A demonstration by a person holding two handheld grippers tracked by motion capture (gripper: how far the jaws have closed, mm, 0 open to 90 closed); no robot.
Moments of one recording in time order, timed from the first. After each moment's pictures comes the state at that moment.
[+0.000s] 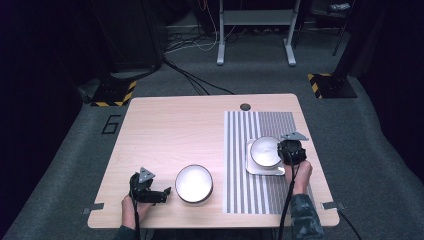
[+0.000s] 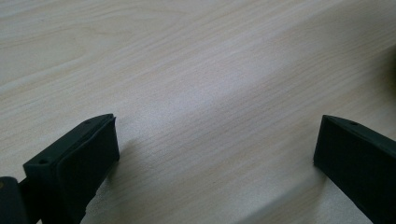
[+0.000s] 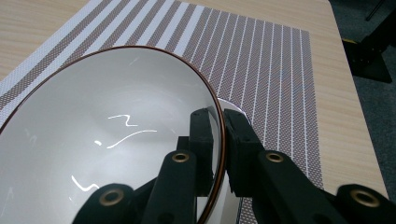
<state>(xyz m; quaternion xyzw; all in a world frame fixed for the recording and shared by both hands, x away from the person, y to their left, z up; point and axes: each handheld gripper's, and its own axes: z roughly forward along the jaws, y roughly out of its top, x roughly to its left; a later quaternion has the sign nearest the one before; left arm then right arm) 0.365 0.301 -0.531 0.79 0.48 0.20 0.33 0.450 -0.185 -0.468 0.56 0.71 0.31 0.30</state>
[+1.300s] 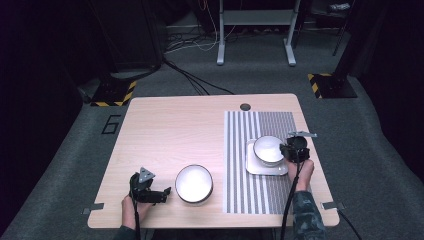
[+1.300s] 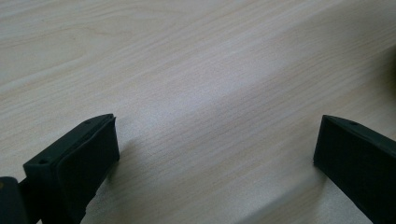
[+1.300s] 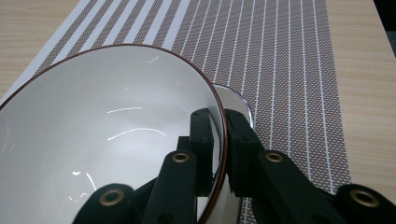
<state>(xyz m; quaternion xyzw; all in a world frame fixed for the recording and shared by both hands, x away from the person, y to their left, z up) 0.365 0.301 -0.531 0.79 0.48 0.20 0.33 0.467 -0.207 -0.481 0.61 0.68 0.34 0.23</state>
